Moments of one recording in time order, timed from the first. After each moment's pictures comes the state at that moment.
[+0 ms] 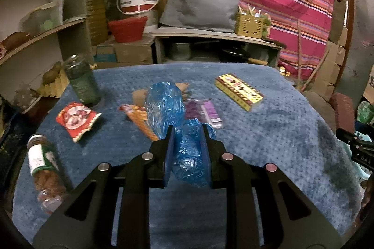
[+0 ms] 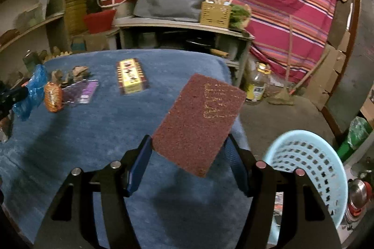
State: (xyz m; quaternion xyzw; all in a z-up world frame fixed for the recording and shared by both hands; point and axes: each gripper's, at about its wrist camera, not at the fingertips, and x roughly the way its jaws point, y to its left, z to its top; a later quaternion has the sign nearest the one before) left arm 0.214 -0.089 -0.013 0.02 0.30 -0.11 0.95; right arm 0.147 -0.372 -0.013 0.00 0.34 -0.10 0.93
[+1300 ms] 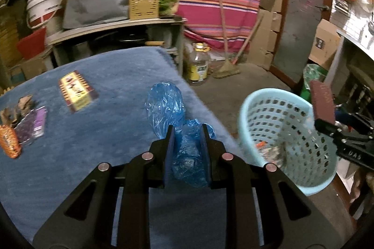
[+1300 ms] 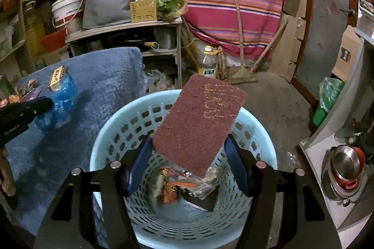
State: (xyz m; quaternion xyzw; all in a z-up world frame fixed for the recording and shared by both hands) left arm 0.162 -0.352 -0.043 0.07 0.32 -0.30 0.90; right arm 0.039 -0.573 -0.038 0.07 0.34 -0.18 0.92
